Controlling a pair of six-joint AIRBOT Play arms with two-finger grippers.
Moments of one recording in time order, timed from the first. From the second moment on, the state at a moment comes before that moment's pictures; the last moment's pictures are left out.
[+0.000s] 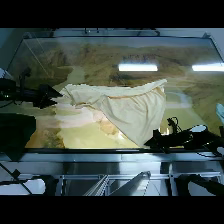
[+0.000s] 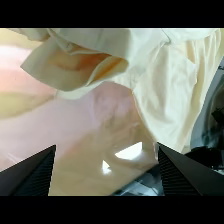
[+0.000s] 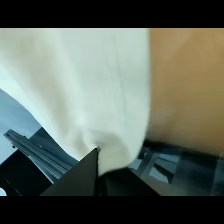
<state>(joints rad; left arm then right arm) 0.36 -1.52 1.18 -2.42 1.38 2.02 -0.06 -1.26 0.31 -0.48 1.03 1.22</state>
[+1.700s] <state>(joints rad) 0.22 -1.64 1.32 -2.74 1.46 1.95 -0.08 -0.94 0.51 -0.29 1.13 1.04</state>
